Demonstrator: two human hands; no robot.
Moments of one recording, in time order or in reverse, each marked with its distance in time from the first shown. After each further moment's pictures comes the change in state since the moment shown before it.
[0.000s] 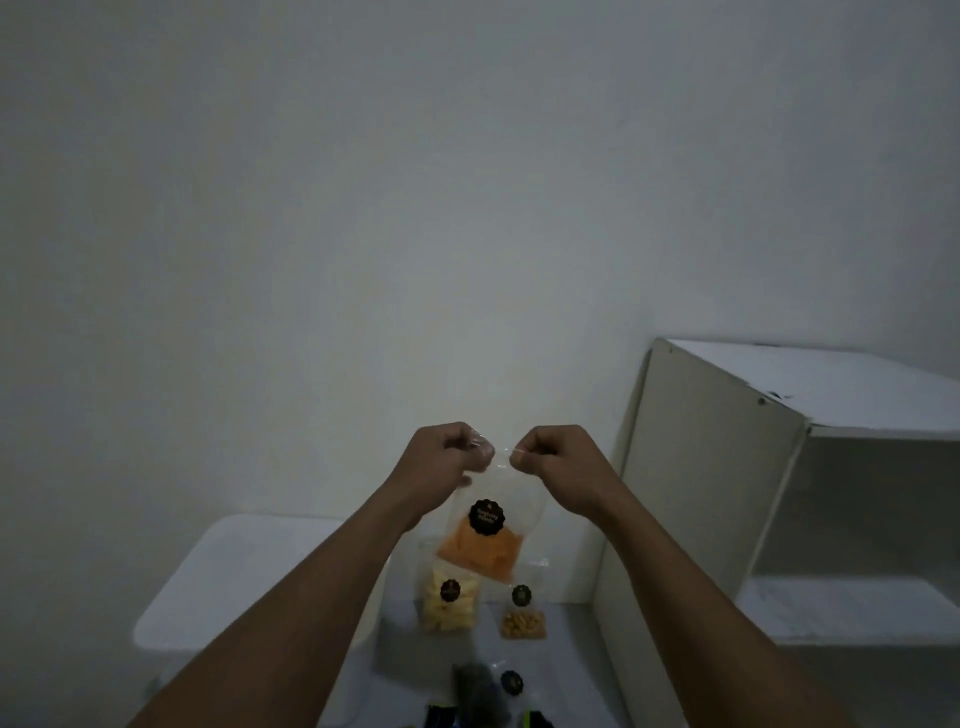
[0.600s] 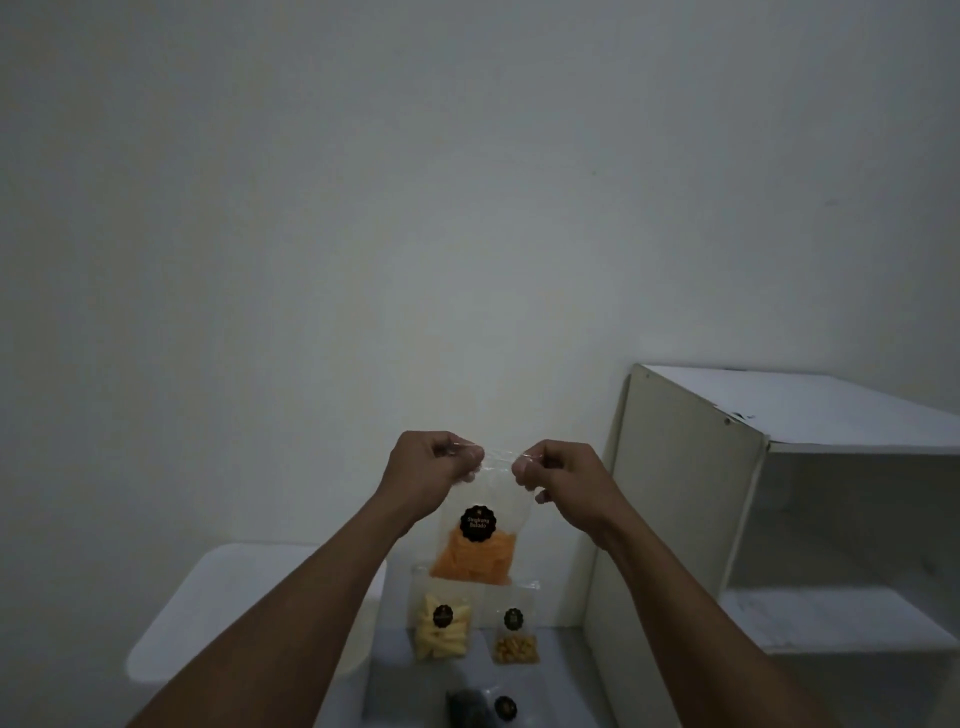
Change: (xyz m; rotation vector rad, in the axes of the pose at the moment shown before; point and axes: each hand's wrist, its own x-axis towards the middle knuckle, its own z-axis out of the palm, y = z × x) left_hand -0.011 0.023 -0.006 0.011 0.118 0.125; right_hand -0.022 -0.014 -0.018 0.230 0.043 0.001
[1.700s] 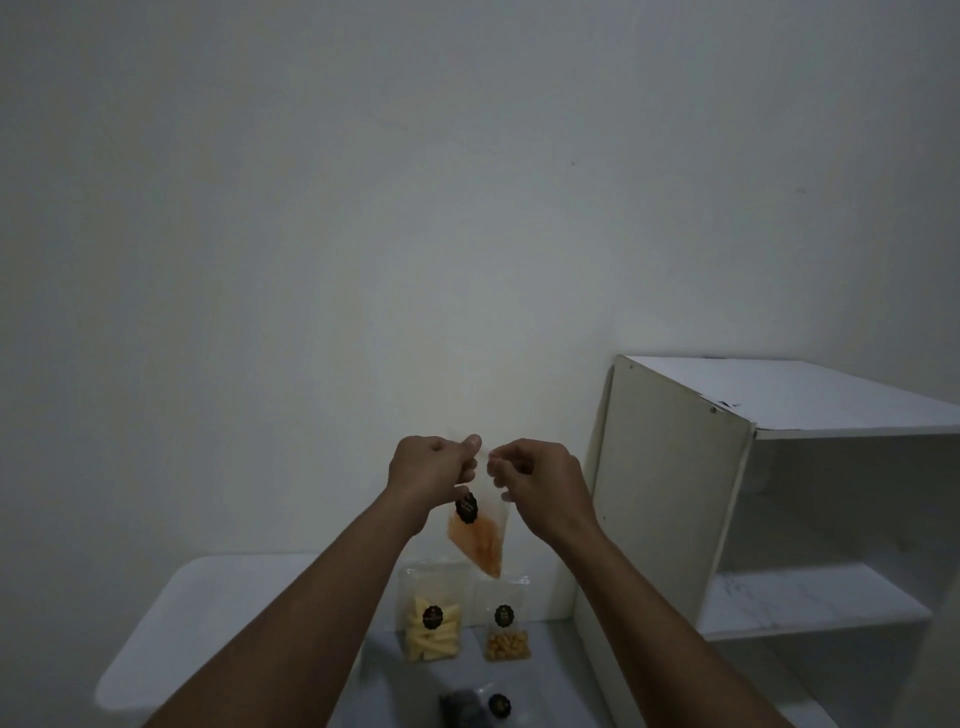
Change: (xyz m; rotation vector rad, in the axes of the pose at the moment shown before) left_hand 0.008 0.010 0.022 -0.103 0.066 -0.340; right_hand 0.000 0.007 0.032 -0.237 0.228 -0.124
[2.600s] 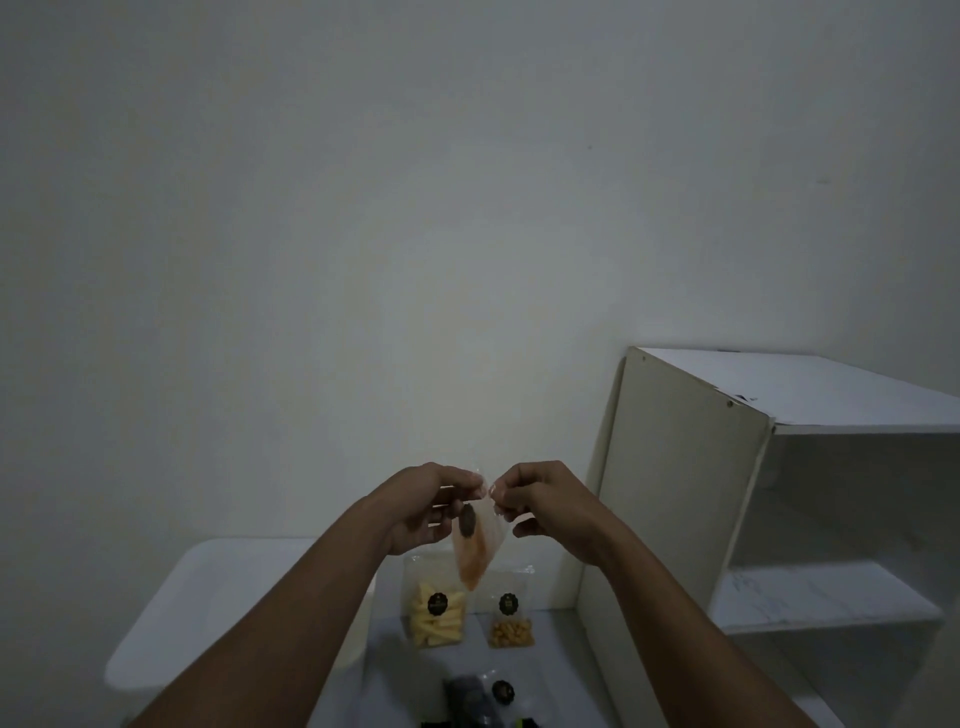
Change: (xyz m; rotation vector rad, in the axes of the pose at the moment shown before) left_hand 0.004 -0.029 -0.030 -0.090 -0.366 -0.357; right_hand -0.007 0.005 -0.006 0.329 -0.436 0.329
